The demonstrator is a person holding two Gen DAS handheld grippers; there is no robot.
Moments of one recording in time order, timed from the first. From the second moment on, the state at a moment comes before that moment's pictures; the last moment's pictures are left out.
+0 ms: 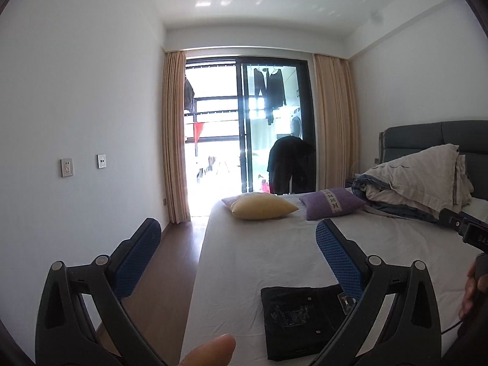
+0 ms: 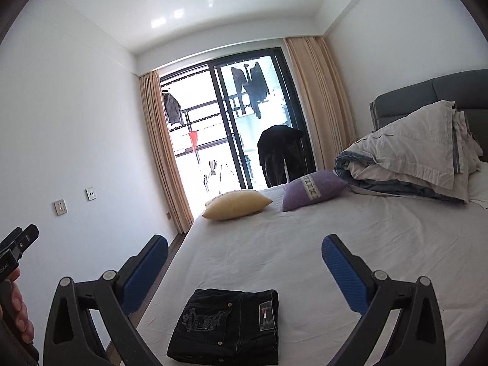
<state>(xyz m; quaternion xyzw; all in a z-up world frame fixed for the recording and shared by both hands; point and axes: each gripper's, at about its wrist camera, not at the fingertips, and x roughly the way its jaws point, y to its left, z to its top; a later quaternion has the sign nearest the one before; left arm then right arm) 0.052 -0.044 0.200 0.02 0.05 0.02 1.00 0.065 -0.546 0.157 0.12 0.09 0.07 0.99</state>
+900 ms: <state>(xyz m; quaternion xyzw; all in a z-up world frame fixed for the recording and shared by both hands) 0.120 -0.068 0.036 0.00 0.37 0.04 0.93 0.074 -0.503 0.063 0.05 0.34 -0.01 0.94</state>
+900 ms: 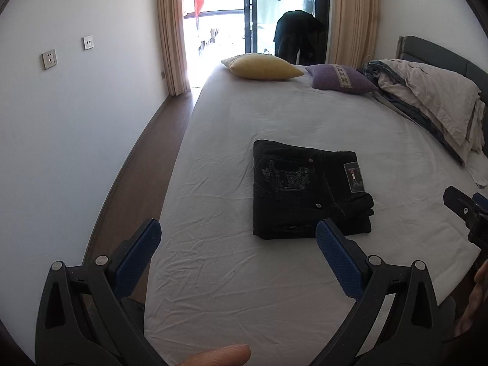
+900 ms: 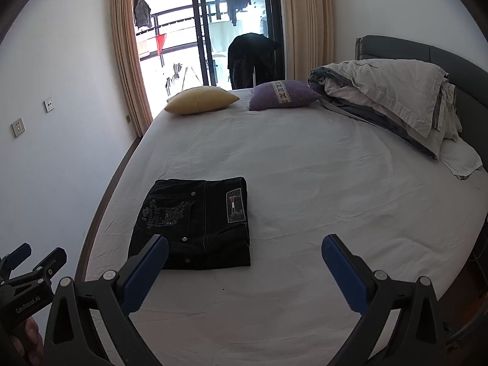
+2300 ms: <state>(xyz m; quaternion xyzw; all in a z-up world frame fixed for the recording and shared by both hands) 0.136 -0.079 0.007 -0.01 0.41 0.03 0.91 0.082 -0.461 0.033 0.01 0.39 0.04 0.92</state>
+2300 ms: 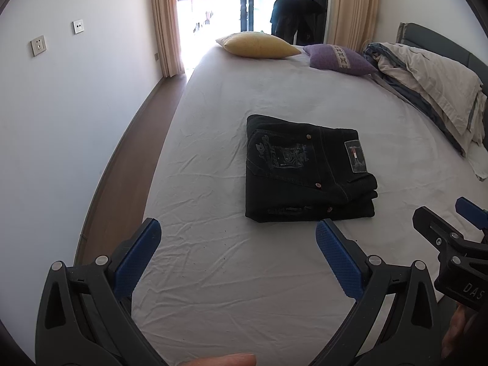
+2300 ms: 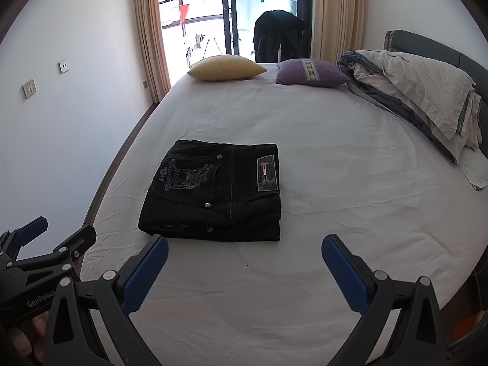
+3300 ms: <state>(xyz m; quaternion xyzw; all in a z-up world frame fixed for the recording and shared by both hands) 0.134 -0.080 -0.002 -0.01 0.42 0.03 0.91 0.080 -0.457 0.024 0.01 0.40 0.04 0.91</state>
